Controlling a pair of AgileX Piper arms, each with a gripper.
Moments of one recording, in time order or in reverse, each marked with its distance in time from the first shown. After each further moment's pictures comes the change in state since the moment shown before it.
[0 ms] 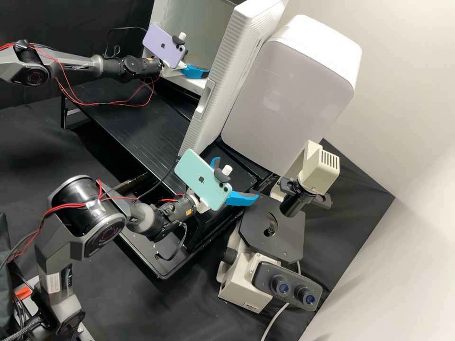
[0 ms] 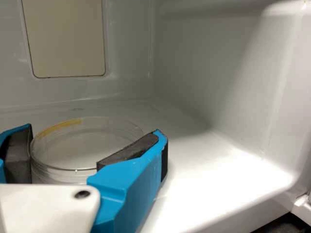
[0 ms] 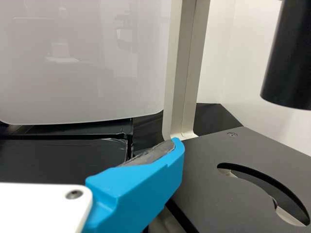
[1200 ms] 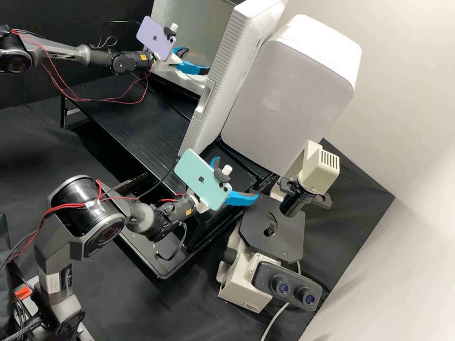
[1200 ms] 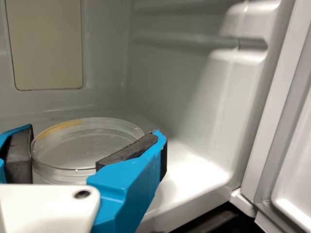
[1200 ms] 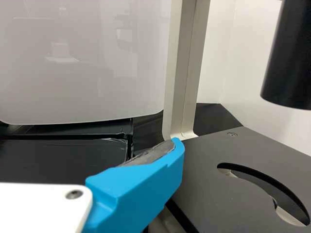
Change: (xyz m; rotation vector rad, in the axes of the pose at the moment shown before) left arm -0.039 0.026 0.003 -0.051 -0.103 0.008; right arm 0.000 0.000 0.000 0.000 0.000 0.000
